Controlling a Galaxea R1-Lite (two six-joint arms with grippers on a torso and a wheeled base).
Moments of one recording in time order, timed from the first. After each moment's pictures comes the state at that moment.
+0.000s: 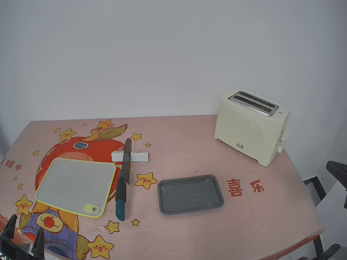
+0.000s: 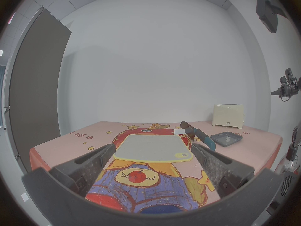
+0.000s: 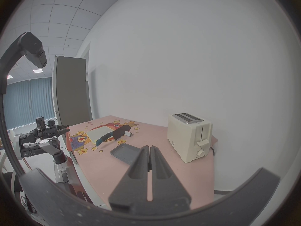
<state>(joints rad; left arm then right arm) 0.01 0.02 -0.02 0.00 0.00 0.00 0.01 0.78 -0.45 -0.11 0.58 -0.07</state>
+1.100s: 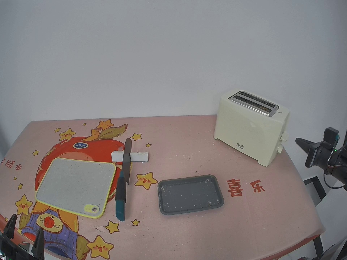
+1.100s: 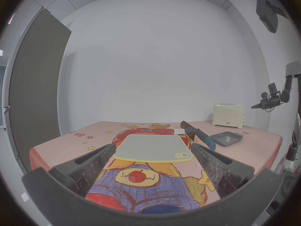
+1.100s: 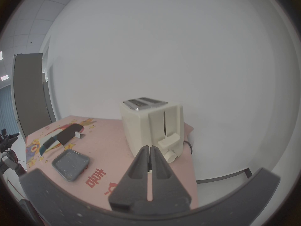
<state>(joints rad) 0.01 0.02 -0.02 0.00 0.00 0.00 -0.01 1.51 -0.36 -0.87 0.28 0.01</state>
